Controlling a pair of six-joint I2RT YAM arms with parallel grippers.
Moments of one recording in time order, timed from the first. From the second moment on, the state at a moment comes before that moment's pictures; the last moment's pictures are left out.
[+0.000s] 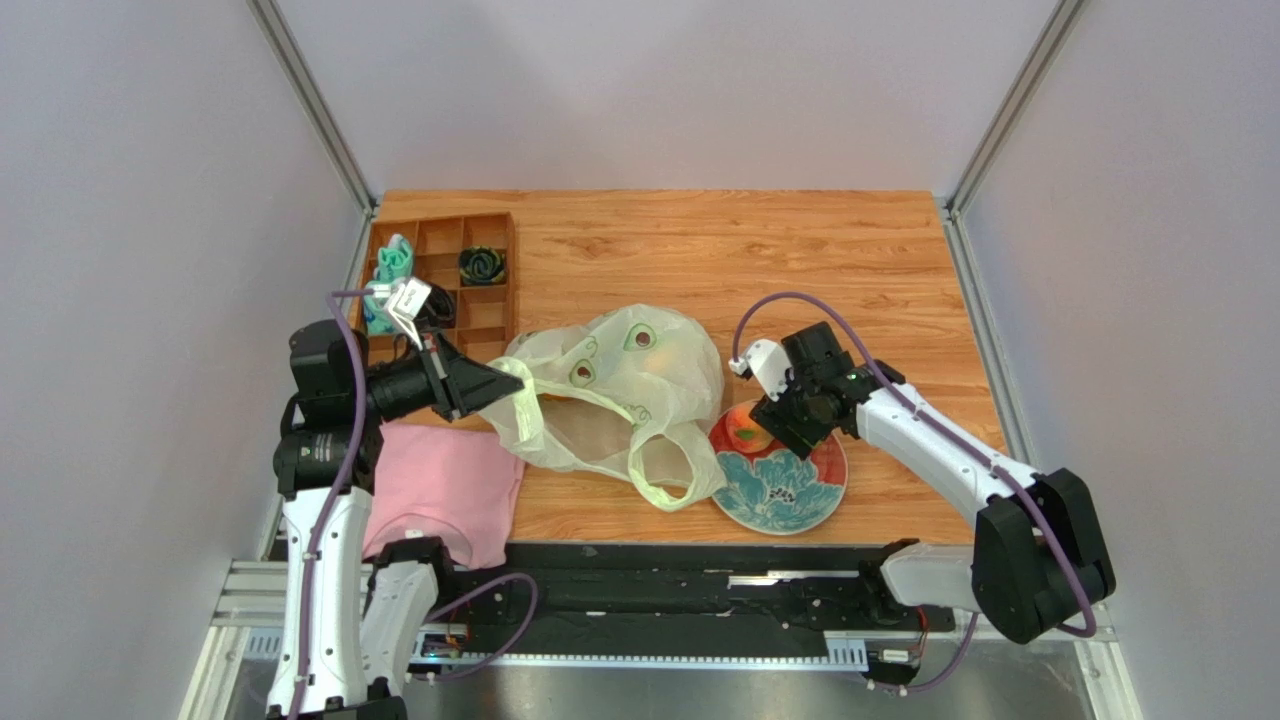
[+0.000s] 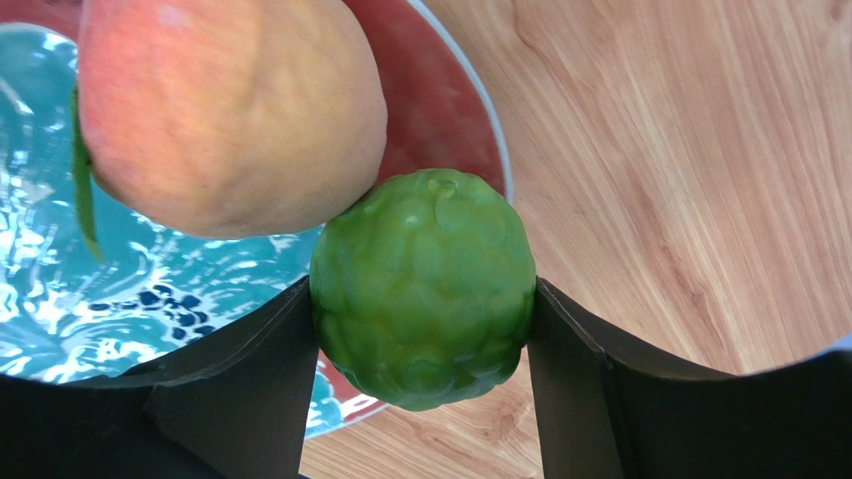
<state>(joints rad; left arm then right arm) 0.14 0.72 0.87 -0.57 1.09 -0.43 0.44 1.27 0.80 -0.66 0.04 -0.50</state>
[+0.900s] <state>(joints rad) 0.14 0.64 0.84 -0.57 1.14 -0.46 0.57 1.22 1.38 -0.92 -0.19 -0.28</state>
